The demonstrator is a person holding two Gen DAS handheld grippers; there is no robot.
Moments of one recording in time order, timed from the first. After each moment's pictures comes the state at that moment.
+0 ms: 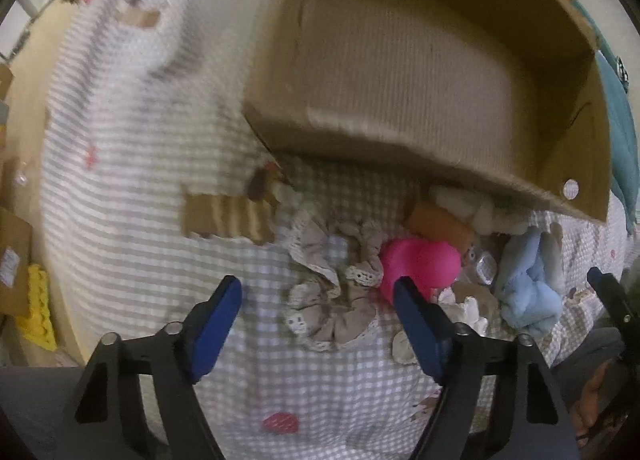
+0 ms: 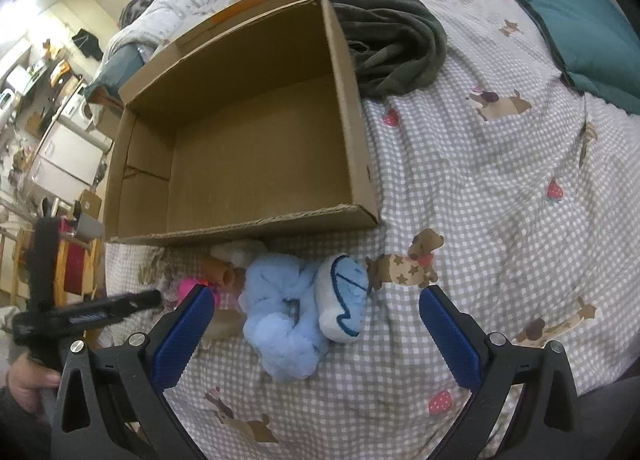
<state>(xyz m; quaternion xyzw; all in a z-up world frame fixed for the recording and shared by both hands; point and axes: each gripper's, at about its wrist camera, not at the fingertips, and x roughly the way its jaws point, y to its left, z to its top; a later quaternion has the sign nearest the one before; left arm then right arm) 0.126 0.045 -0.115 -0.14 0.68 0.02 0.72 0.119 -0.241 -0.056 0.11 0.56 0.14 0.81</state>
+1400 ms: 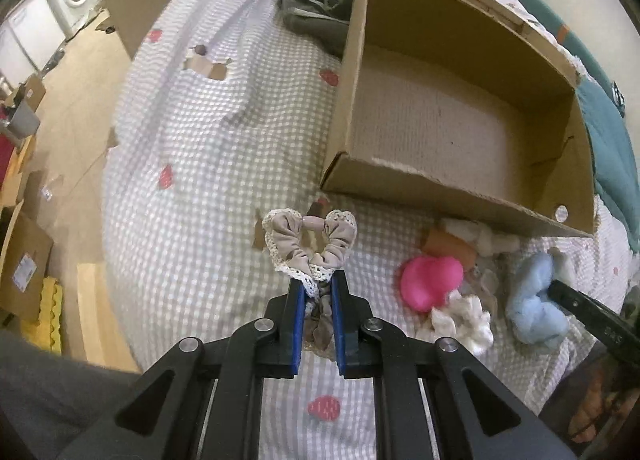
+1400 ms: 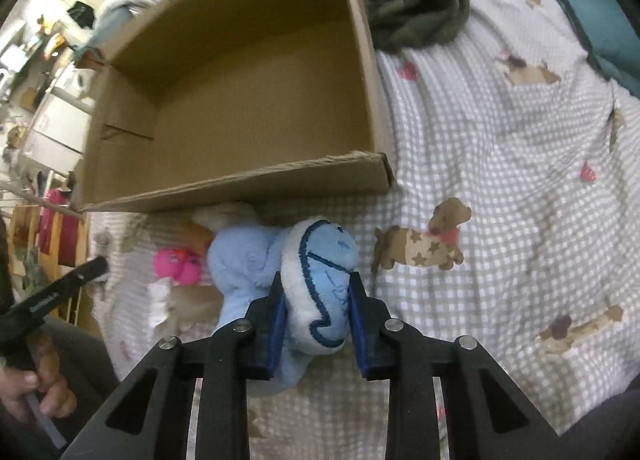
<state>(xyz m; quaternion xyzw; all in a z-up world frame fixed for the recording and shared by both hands) 0.083 0.083 -0.070 -0.13 0.59 0.07 0.80 0.128 -0.223 -0.088 0.08 0.60 0.15 0.78</state>
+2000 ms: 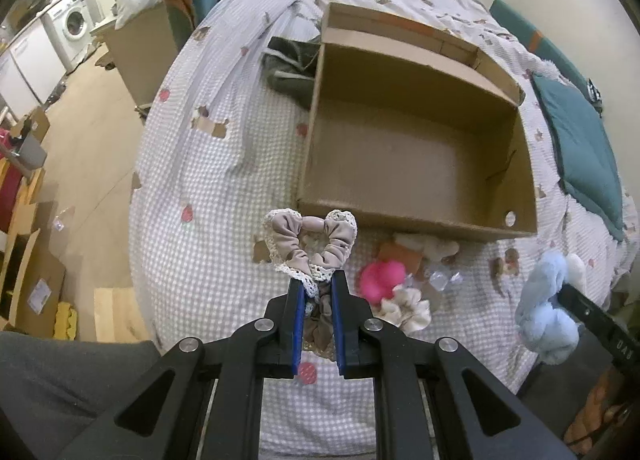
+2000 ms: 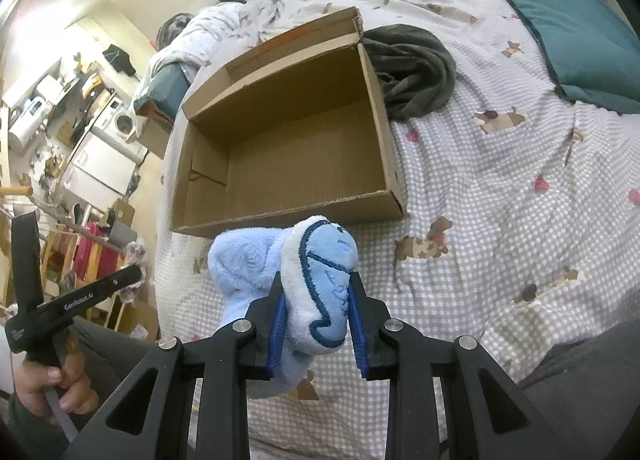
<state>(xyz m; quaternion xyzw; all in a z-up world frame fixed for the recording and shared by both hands) 0.065 0.051 0.015 -0.10 0.54 0.06 0.83 0.070 -0.246 -0.003 0.14 0.52 0.18 0.82</state>
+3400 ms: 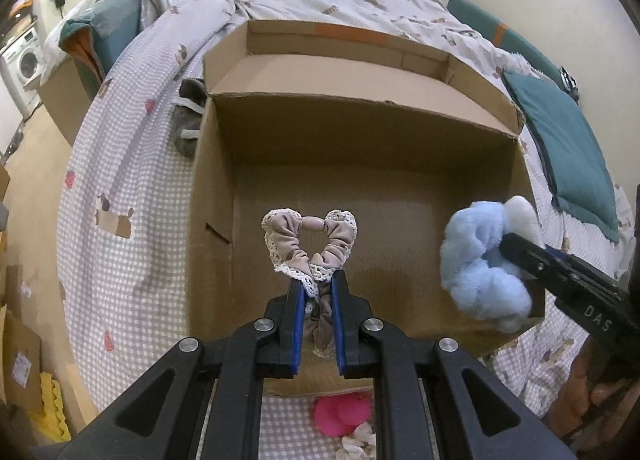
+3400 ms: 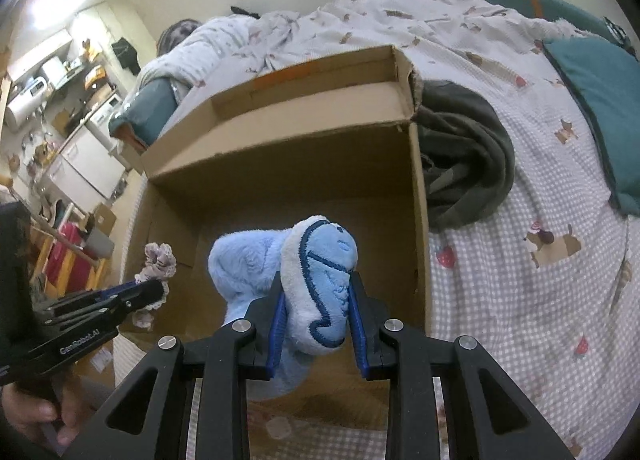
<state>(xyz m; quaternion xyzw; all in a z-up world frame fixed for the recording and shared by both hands) 0.194 0.016 -0.026 -0.07 0.52 -0.02 0.85 0.206 -0.190 -0.032 0.08 0.47 0.18 0.86</state>
